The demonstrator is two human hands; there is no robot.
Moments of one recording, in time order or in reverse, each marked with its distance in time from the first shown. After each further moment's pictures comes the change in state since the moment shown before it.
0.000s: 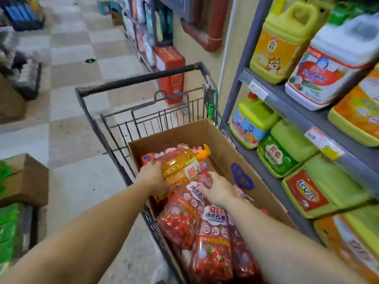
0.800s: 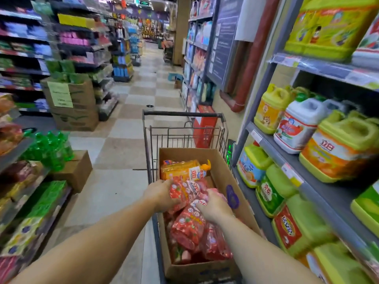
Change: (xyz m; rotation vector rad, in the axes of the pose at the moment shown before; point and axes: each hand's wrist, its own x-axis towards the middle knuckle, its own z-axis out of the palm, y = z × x) left_hand -0.254 0.064 0.039 -0.261 0.277 -0.112; right_hand -0.191 0.048 -0.037 -0.119 0.034 -0.309
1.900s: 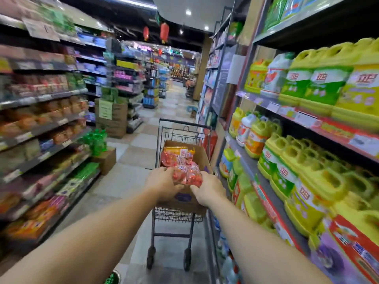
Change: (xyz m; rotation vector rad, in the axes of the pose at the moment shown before) left_hand -0.494 0.163 0.086 0.026 0.361 -0.010; right_hand -0.457 0.153 -0.076 -0.231 0.284 -0.318
